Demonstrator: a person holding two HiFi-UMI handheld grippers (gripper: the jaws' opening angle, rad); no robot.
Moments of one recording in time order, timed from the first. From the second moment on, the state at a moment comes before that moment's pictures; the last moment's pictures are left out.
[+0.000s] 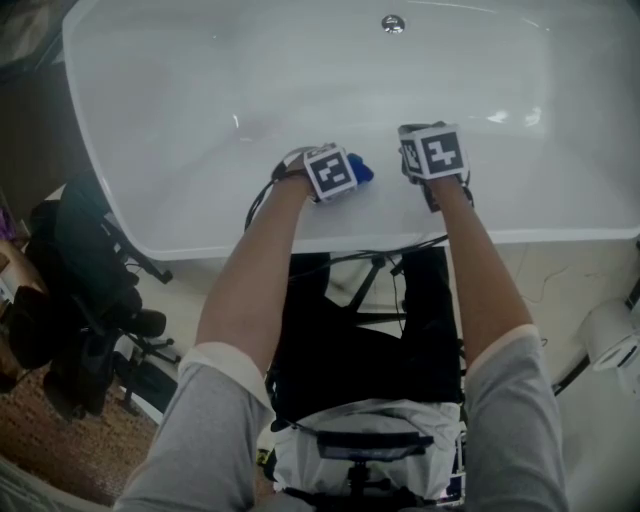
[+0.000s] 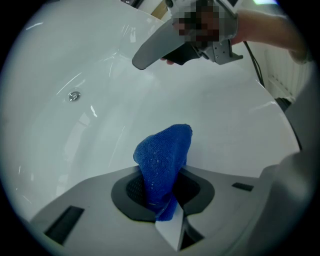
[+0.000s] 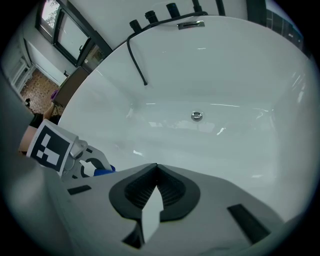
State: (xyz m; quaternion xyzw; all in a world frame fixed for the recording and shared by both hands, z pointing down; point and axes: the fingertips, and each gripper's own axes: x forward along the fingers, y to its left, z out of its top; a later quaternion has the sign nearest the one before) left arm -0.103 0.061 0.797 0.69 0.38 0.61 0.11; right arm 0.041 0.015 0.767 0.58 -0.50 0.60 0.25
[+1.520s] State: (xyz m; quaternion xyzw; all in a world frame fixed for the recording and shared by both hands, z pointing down) left arm -0.138 0.008 0.521 0.86 0.00 0.49 0.16; right arm 0.026 0.041 0.516 0.58 -0.63 0.49 0.16
